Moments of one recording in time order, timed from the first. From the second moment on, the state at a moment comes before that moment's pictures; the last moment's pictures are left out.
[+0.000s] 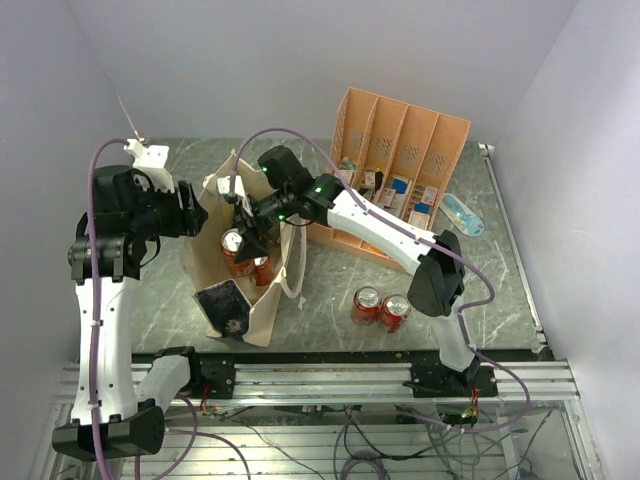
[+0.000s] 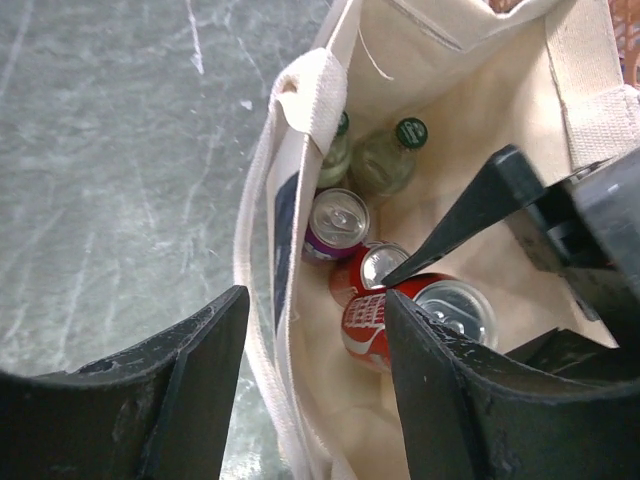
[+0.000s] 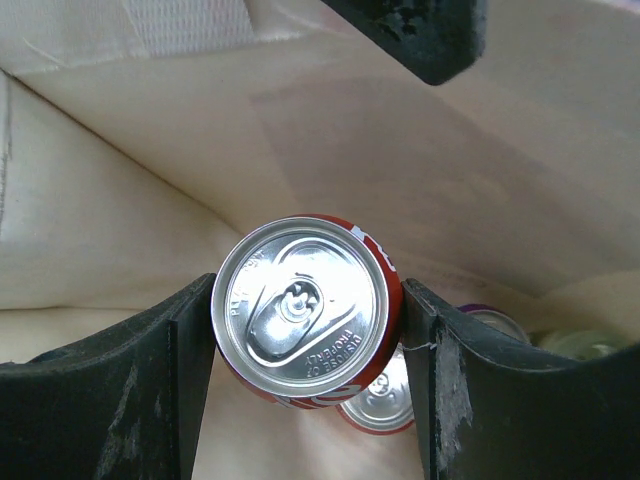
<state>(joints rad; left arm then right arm) 0.09 0.96 1.31 -0.88 0.36 0.01 0.92 2.09 2.05 -0.60 -0.85 -0.45</state>
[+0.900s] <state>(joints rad) 0.09 0.97 1.20 -0.85 0.45 -0.03 1.00 2.15 2.02 -0.71 -0.90 -0.66</state>
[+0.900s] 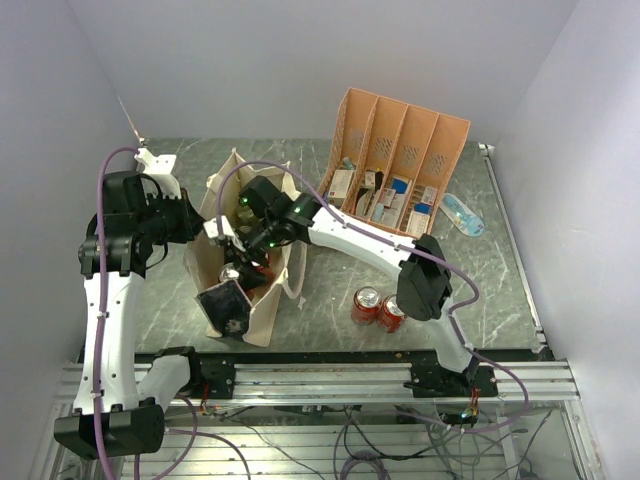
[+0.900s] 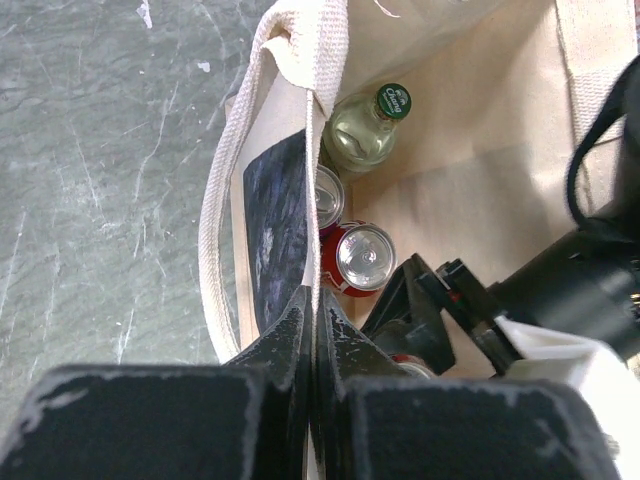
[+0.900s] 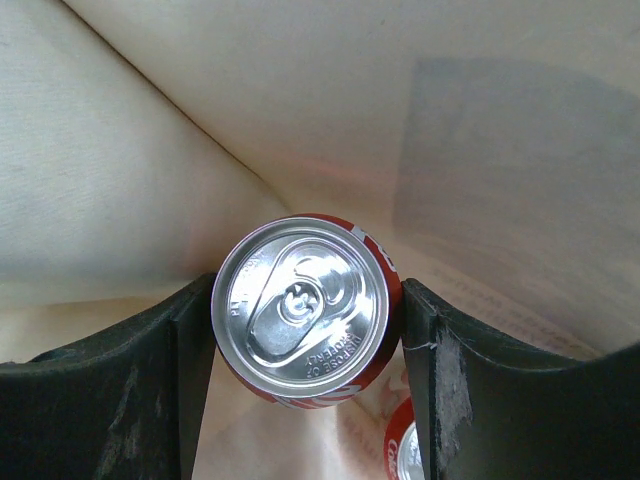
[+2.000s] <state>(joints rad) 0.14 1.01 1.23 -0.86 0.45 -0.04 1.03 2.21 1.86 -0.58 -0.80 -0.73</state>
